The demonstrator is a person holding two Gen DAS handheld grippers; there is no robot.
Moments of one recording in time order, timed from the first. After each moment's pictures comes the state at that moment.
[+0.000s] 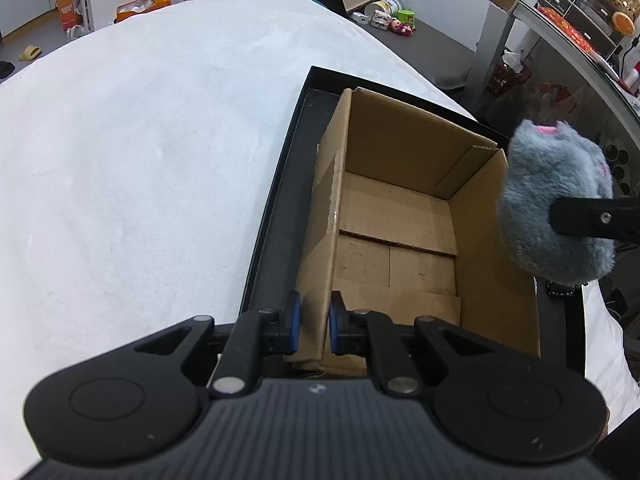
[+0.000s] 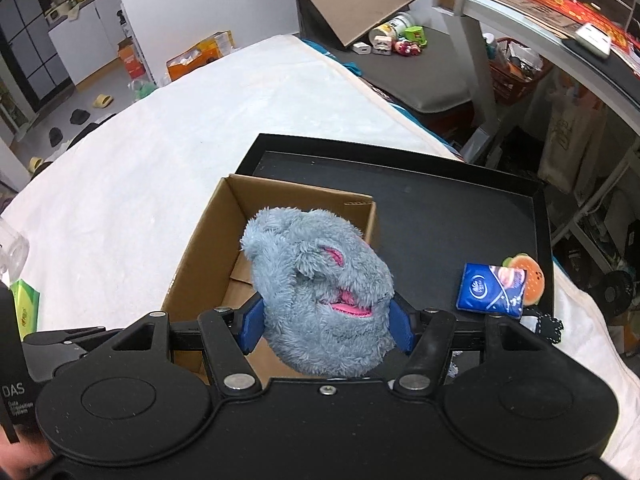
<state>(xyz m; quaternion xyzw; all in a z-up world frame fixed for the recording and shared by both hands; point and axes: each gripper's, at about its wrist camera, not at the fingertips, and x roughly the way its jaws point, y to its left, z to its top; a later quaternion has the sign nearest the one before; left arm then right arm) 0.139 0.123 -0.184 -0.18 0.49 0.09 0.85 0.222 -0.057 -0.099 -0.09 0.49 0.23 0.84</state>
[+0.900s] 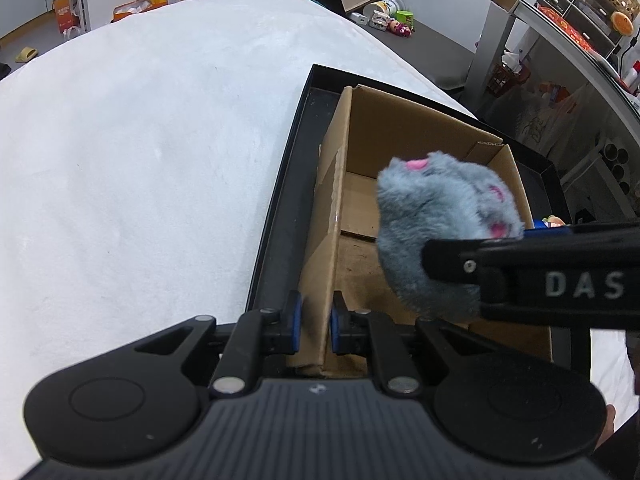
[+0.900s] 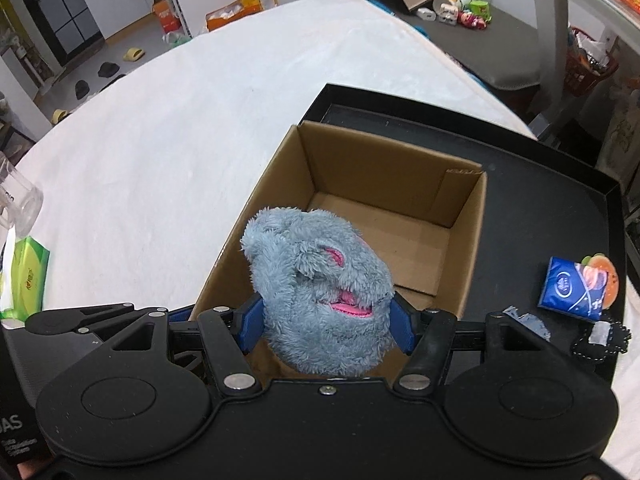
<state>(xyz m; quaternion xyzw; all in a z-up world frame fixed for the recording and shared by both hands) 0.141 0.127 -0.190 -0.18 0.48 0.09 0.85 0.212 0.003 -0.141 -0.12 0.52 0.27 0.80</state>
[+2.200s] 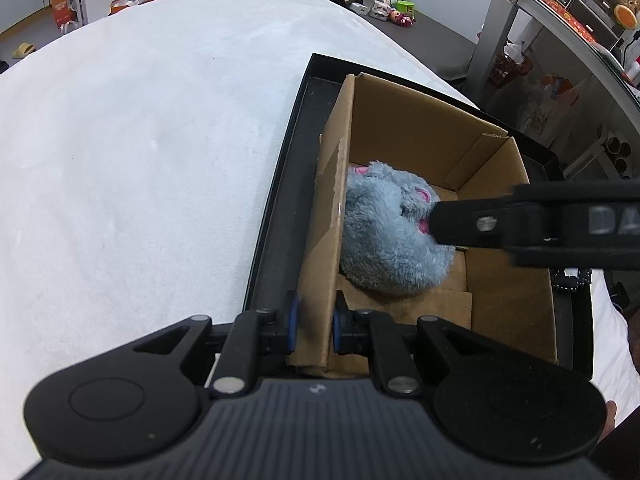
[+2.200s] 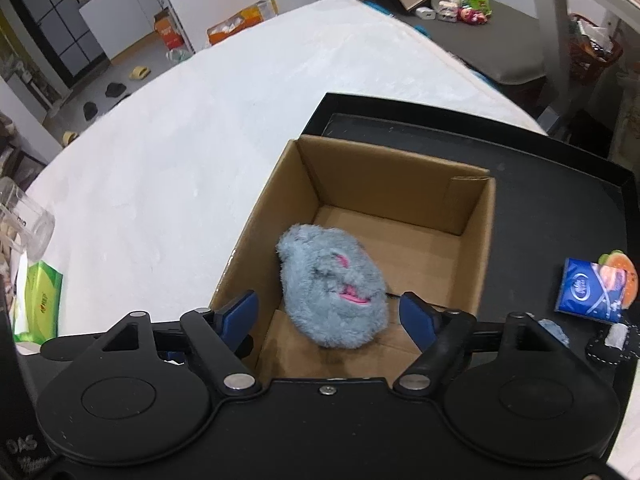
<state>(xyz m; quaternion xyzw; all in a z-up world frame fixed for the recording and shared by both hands) 0.146 0.125 -0.195 -0.17 0.50 0.09 0.85 0.222 -0.007 -0.139 -0.08 0.52 0.28 0.80</state>
